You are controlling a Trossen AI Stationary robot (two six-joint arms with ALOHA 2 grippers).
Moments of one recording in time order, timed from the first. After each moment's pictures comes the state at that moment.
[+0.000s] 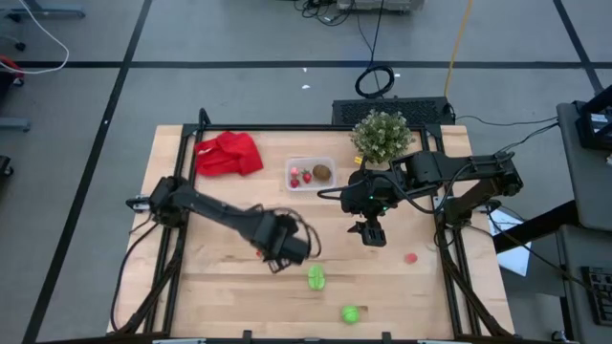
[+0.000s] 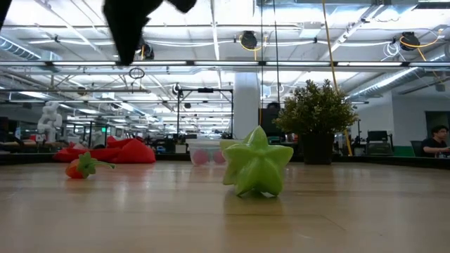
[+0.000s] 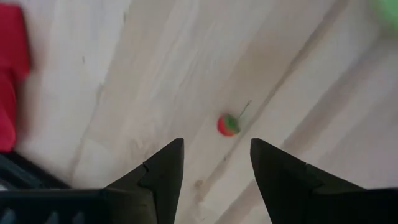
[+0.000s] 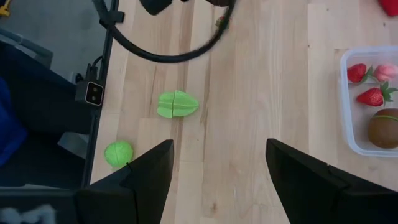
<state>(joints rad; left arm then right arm) -0.35 1.98 1.83 -1.55 -0.15 -0.88 0.18 1.57 1.79 -1.23 -0.11 0.17</state>
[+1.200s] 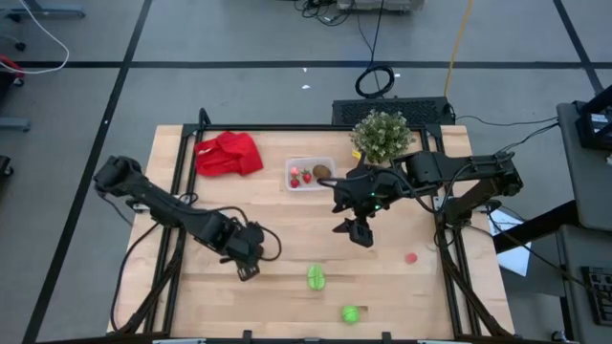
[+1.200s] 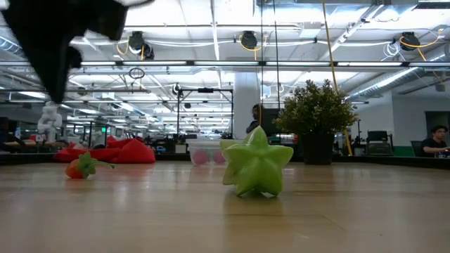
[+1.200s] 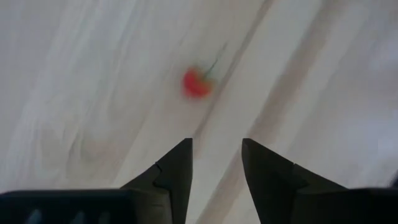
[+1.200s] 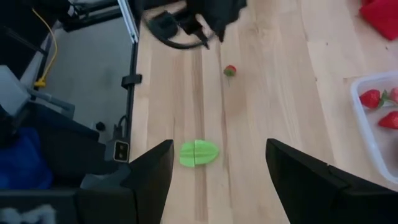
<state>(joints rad) -0.46 1.49 1.03 -0.89 -0.03 -0.95 0.18 1.57 1.79 -1.04 -0.11 0.35</state>
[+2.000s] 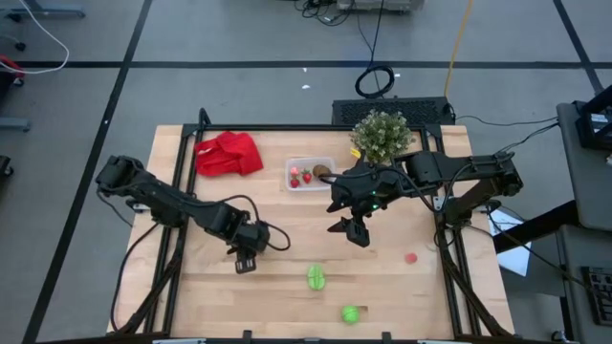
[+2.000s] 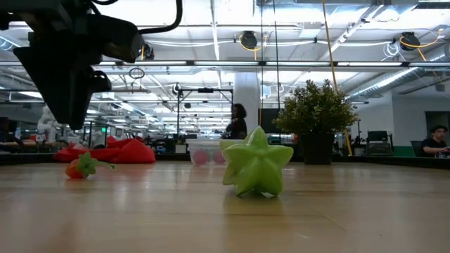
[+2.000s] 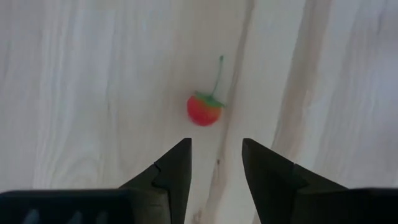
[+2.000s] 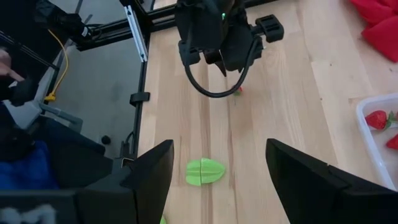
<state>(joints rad) -0.34 1.51 0.95 -0.75 0.06 -0.53 0.18 1.57 1.79 -0.97 -0.11 0.36</state>
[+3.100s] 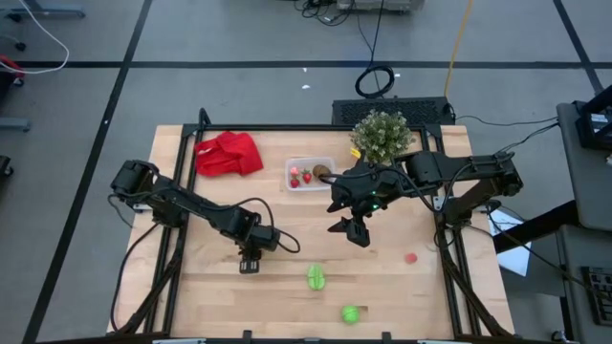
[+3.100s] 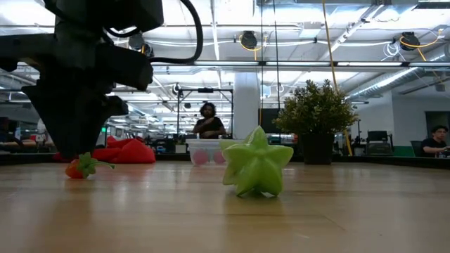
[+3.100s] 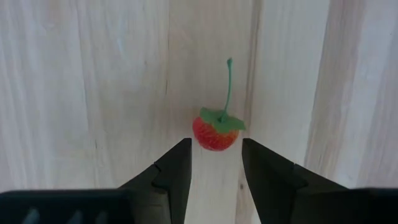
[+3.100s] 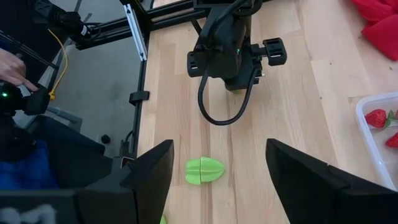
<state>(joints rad) -0.29 1.65 0.95 -0.68 0.11 -0.33 0.18 1.57 1.79 -0.98 -0.11 0.35</state>
